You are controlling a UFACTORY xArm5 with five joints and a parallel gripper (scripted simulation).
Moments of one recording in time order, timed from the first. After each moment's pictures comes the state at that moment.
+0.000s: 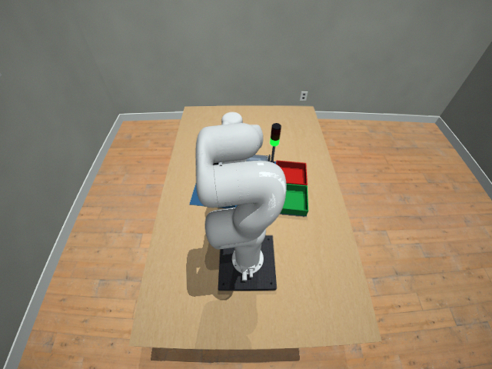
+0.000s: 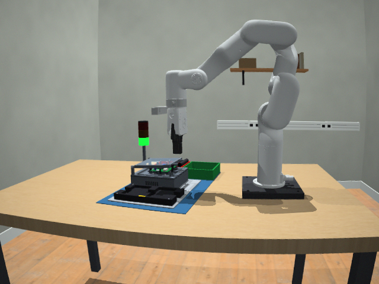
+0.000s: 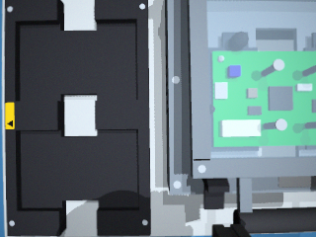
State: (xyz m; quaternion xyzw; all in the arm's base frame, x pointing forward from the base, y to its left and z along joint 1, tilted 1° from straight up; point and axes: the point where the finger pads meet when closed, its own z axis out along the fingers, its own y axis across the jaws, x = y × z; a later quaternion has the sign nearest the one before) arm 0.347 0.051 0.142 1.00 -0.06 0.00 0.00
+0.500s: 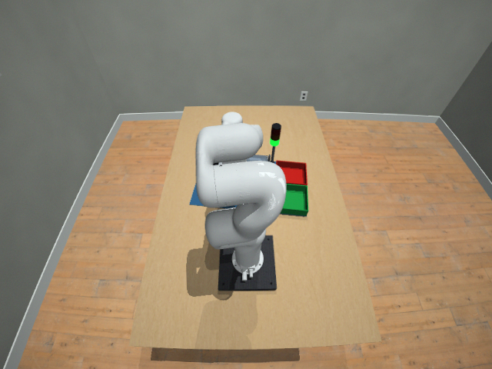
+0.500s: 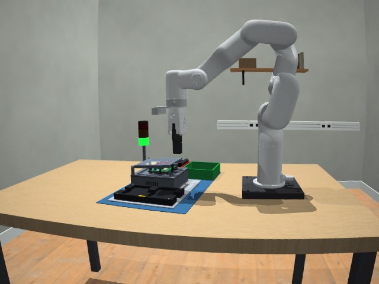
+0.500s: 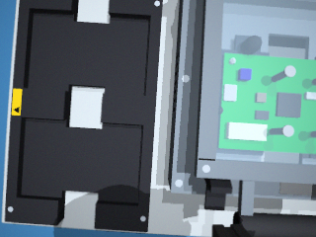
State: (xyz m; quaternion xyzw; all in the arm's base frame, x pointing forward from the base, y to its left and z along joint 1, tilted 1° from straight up) arm 0.347 0.051 0.142 1.00 -0.02 0.00 0.00
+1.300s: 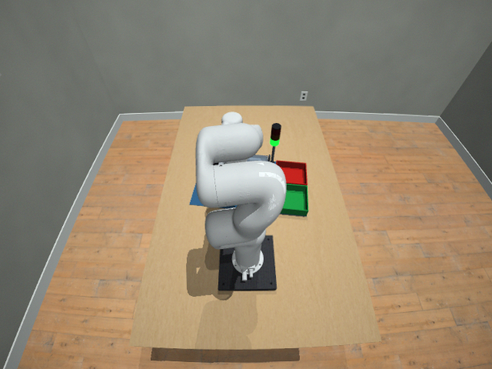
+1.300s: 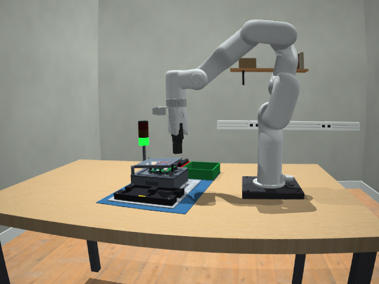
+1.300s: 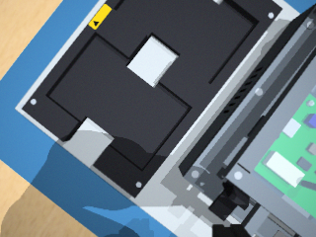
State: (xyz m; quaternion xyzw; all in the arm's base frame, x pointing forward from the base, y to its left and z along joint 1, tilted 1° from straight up) arm 0.347 0.051 0.142 0.96 0.27 0.00 0.00
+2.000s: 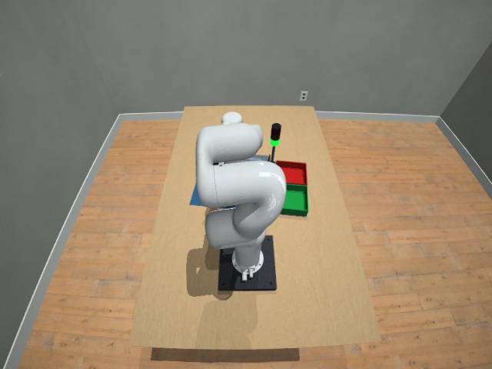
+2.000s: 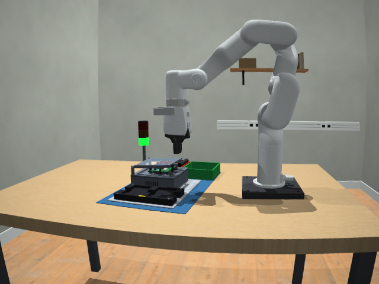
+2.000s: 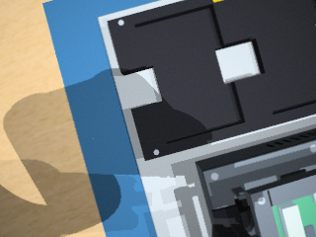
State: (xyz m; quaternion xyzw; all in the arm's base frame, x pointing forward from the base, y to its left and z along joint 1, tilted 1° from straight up) arm 0.347 0.051 0.143 0.83 0.56 0.00 0.00
